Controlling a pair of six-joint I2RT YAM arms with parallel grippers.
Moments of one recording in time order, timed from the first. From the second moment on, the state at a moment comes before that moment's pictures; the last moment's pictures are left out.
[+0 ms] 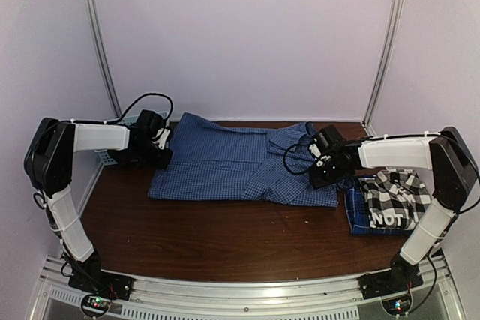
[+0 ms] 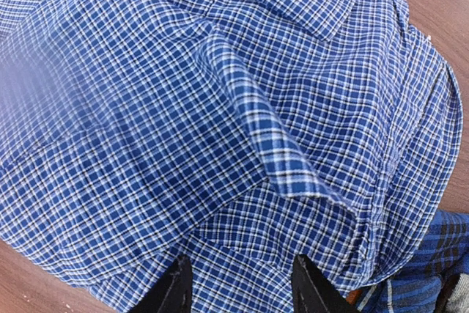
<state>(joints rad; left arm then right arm) -0.32 1.83 1.20 -0.37 -0.05 -0.03 0.52 1.66 1.02 -0.43 0.18 0.22</state>
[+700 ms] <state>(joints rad) -0.31 1.84 1.18 -0.34 -0.08 -0.05 0.52 1.51 0.75 -0.15 -0.08 0.44</state>
